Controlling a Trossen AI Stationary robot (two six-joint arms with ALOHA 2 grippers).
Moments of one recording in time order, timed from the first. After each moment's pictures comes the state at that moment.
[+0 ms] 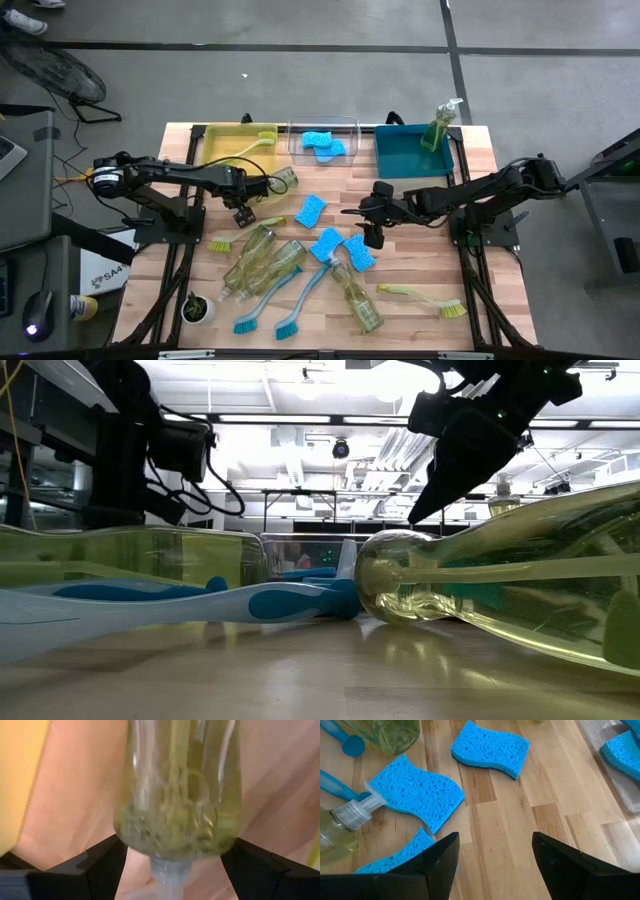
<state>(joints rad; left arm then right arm) 0.24 1.36 0.69 -0.89 -0.16 -0.35 0.11 1.40 0.77 -0.22 0.25 0.22</state>
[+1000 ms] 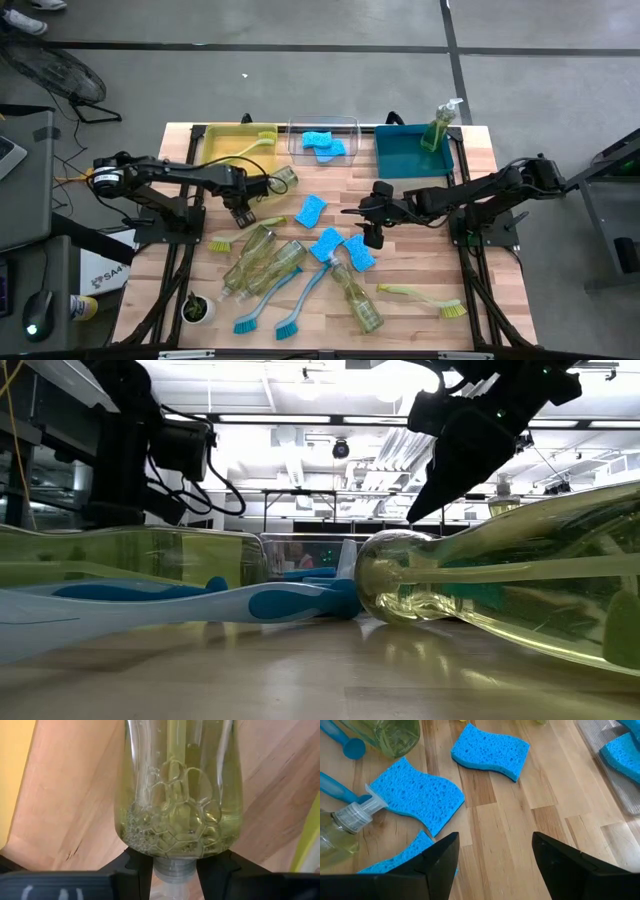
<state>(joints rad) 0.24 1.36 0.70 -0.91 -0.12 -0.34 0.11 1.40 0.77 -0.21 0.26 0.22</state>
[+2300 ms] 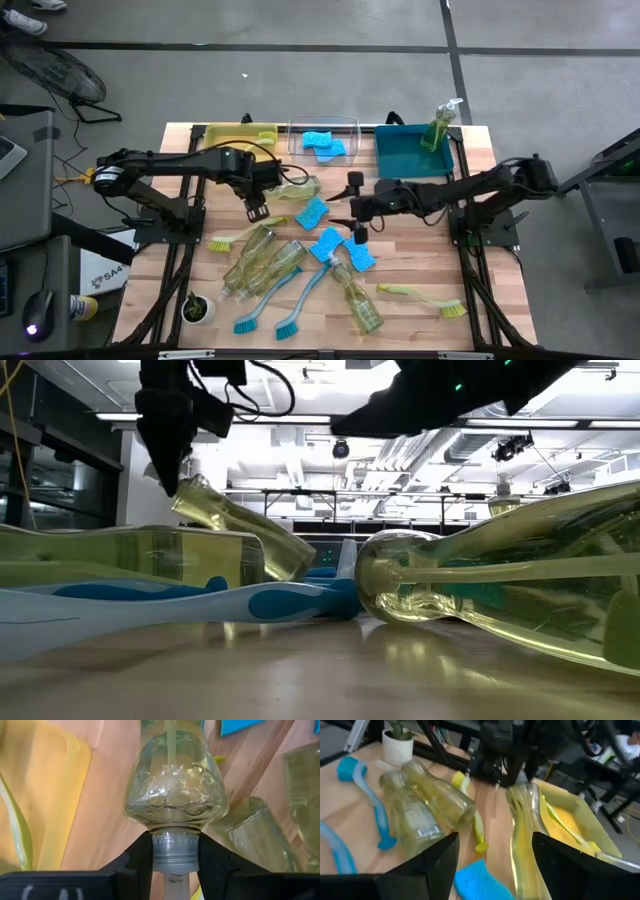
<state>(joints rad) 0.14 1.37 1.18 -1.19 -0.12 -0.25 0.03 1.46 0.77 0.41 0.02 -0.33</state>
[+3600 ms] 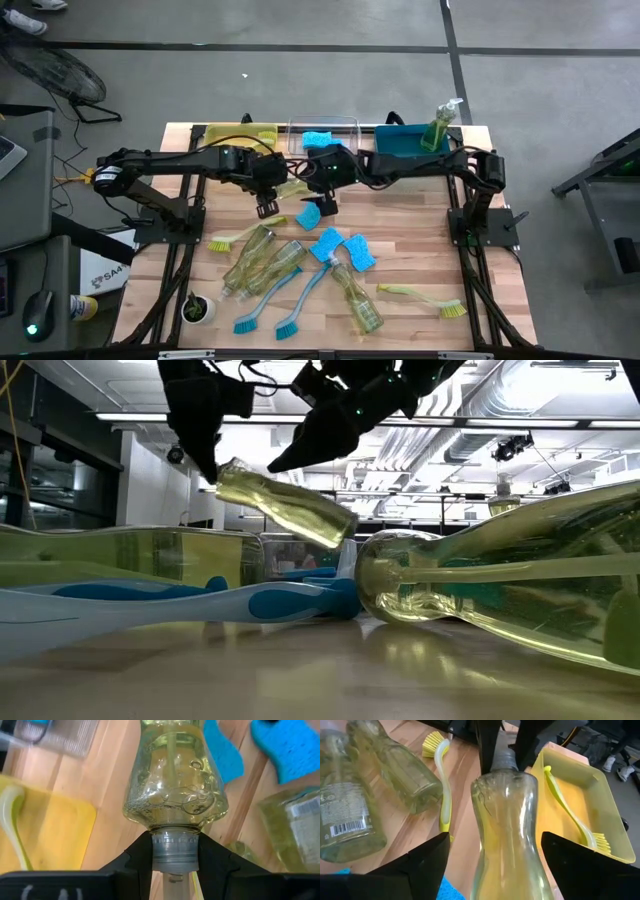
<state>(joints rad) 0.14 1.37 1.22 -1.01 -0.14 -0.15 -0.17 1.83 1.36 -0.08 -0.16 -0.45</state>
